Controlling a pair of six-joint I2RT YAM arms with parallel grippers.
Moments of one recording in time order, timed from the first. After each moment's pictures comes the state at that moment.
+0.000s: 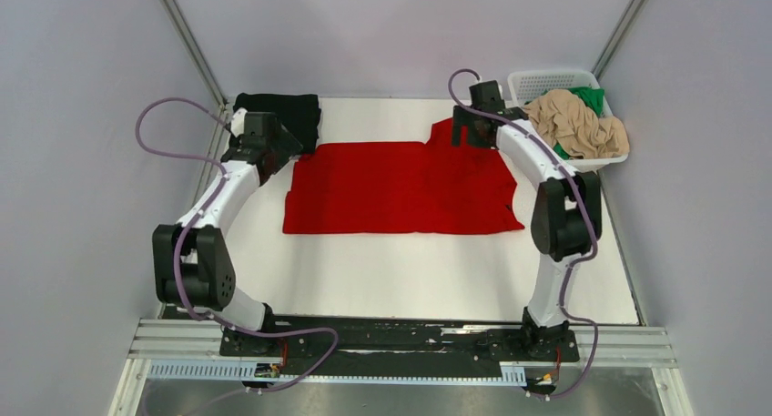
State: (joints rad) left arm -0.08 1.57 1.16 -0.41 -0.28 -0.79; right arm 0.26 2.03 1.76 -0.61 0.24 0.25
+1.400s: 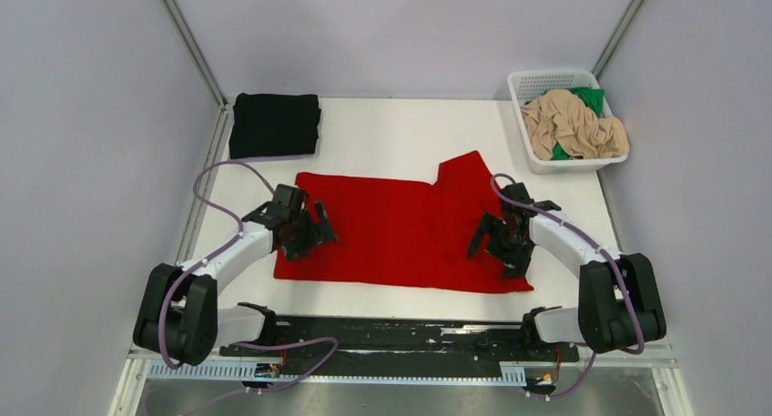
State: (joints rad) left arm -0.29 1.27 0.62 -0.43 0.09 -0.71; right arm 0.21 1.35 0.70 -0.73 -0.13 0.68
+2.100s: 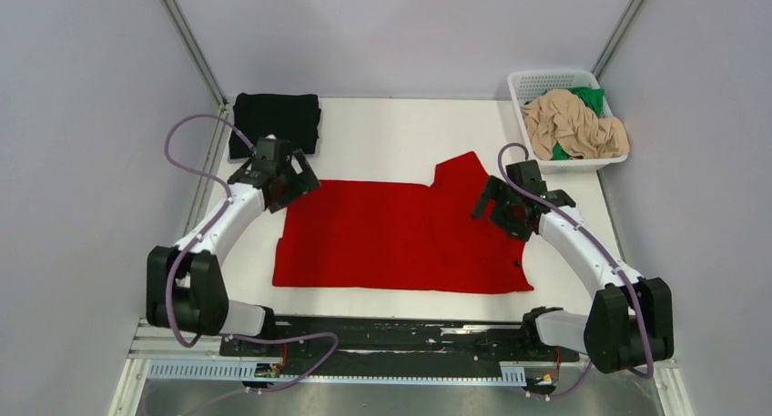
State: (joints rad) left arm -0.18 1.35 0.94 -0.51 -0.06 -0.66; right arm 0.21 1.24 0.83 -0.67 0.01 0.65
